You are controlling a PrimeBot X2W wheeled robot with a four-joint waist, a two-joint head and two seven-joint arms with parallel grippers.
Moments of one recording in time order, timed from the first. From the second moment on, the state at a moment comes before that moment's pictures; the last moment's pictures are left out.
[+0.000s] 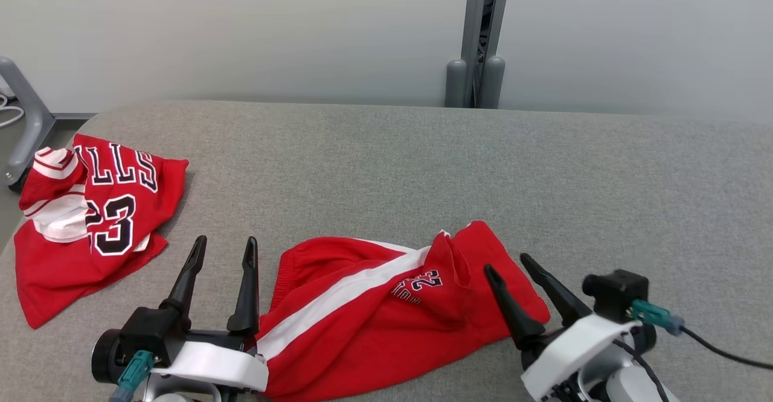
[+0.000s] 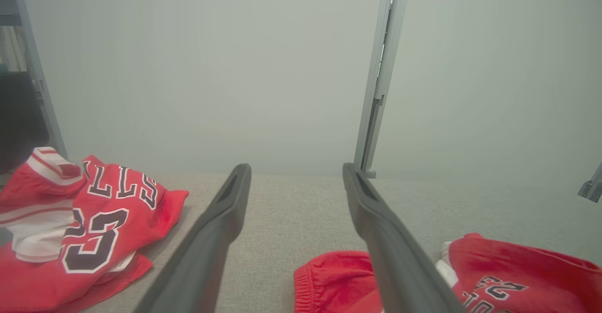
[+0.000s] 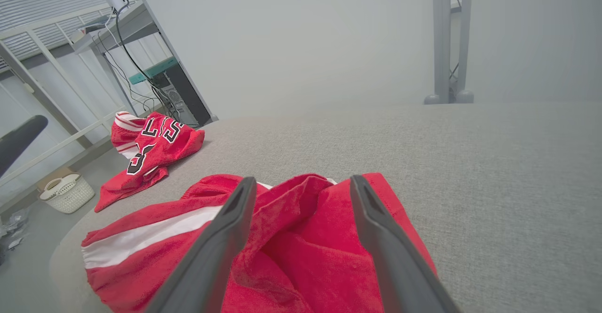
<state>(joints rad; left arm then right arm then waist) -0.05 0.05 -0.09 0.16 -0.20 -0.05 -0.26 -0.21 -0.13 0.44 0.33 0.54 0.13 -0.13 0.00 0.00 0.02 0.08</state>
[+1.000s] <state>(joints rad) -0.05 0.05 -0.10 0.17 -0.21 -0.04 -0.26 -0.55 -0.09 0.61 0.79 0.63 0.13 0.05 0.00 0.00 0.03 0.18</state>
